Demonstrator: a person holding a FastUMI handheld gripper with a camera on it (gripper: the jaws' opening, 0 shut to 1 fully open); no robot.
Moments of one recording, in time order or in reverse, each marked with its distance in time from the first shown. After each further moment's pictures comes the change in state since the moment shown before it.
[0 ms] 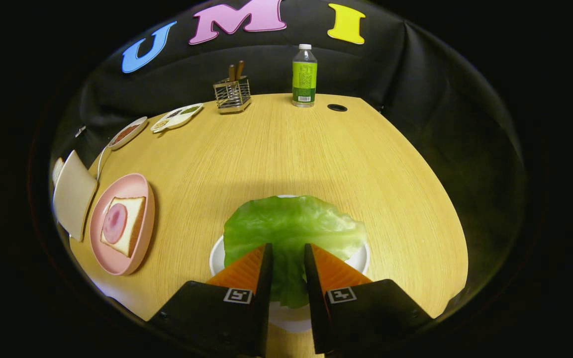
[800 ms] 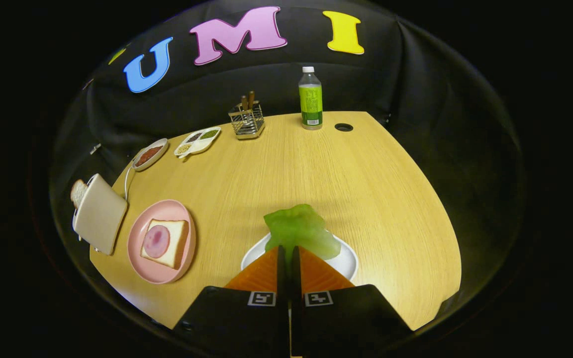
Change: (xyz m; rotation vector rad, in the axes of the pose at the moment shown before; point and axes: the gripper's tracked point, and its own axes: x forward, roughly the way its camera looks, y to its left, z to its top) arm -0.064 0.018 0.047 0.033 -0.057 0.109
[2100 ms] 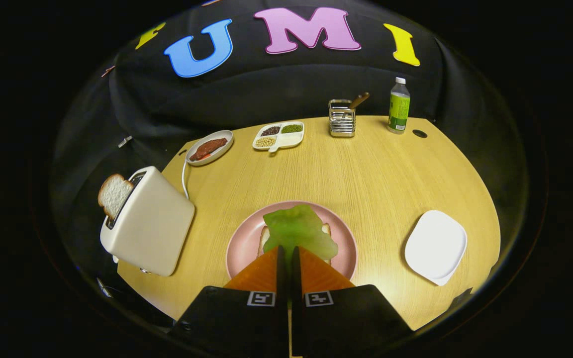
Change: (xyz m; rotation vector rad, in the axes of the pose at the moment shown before) arm 0.006 0.245 -0.014 0.004 0.028 0.125
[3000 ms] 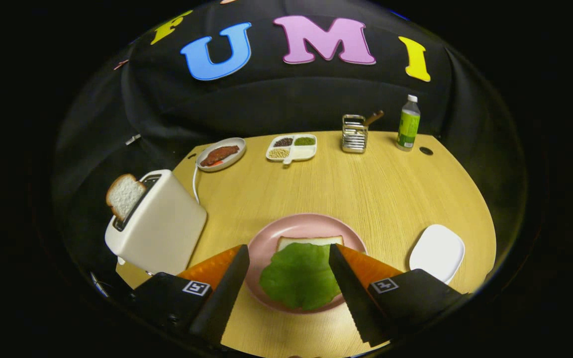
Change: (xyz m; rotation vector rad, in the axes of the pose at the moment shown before) arm -0.026 0.039 0.033 -0.104 -0.105 0.035
